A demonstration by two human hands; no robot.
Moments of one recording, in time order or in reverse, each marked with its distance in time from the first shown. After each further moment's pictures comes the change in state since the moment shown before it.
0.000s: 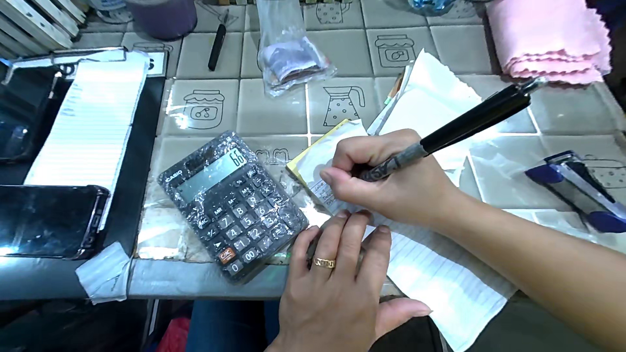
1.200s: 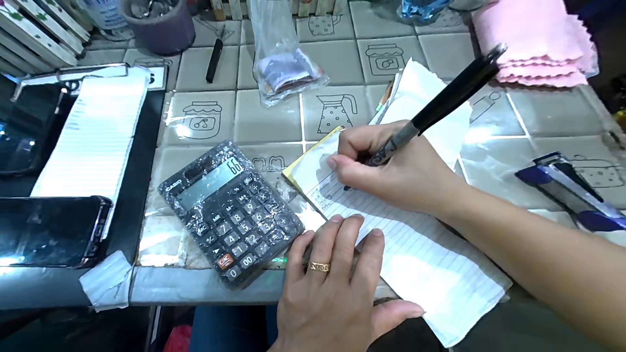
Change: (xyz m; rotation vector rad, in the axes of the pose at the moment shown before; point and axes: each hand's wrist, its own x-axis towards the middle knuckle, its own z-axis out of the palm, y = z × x) left_hand -0.001 -0.001 0.001 -0.008 0.005 0.013; right_hand 0.005 0.009 -0.015 -0.054 0.035 0.087
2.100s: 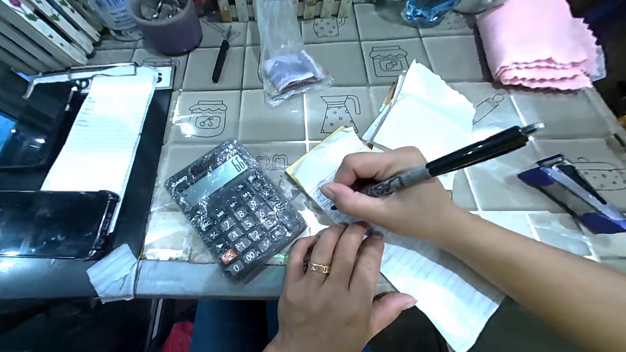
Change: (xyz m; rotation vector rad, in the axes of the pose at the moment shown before) left_hand -0.002 0.001 0.003 -0.022 0.087 -0.019; right_hand -0.020 -0.010 0.015 0.119 0.006 -0.113
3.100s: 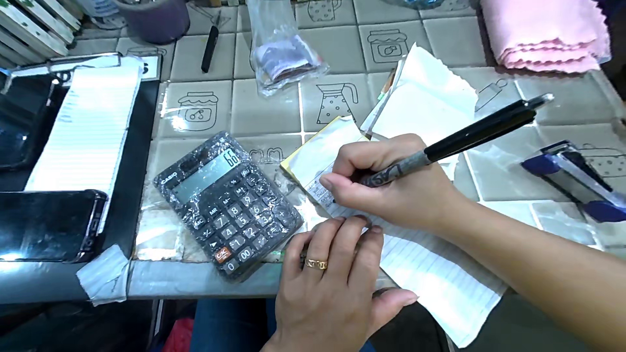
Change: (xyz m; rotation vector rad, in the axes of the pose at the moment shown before) left_hand 0.001 -0.001 -0.002 -0.019 -0.020 0.003; right_hand 0.001 0.001 -0.003 -0.063 -0.014 0.031
